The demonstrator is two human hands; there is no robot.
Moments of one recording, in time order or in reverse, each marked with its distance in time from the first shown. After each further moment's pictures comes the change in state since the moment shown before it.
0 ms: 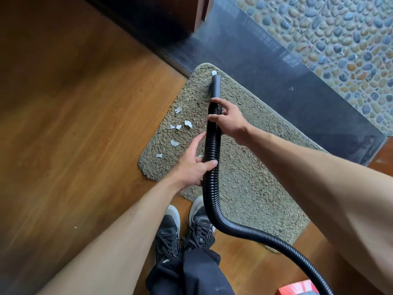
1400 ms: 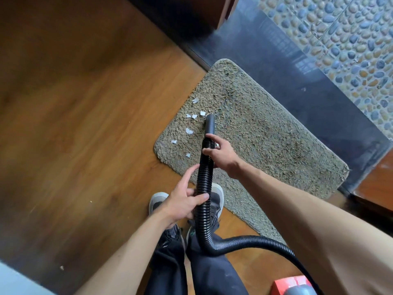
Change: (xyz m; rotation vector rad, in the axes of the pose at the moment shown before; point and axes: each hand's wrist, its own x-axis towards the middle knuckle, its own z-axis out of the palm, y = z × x) left_hand -0.093 -0.090 -0.009 -0.082 0.043 -0.078; right_hand -0.089 0.047 0.072 0.095 -0.188 0.178
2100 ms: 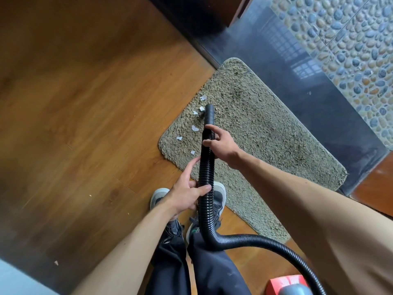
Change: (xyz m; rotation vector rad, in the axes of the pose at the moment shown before) left_hand 0.007 -0.002 -0.018 -0.088 0.017 0.005; right_hand 0.017 -0.018 0.022 -0.169 0.045 -0.061
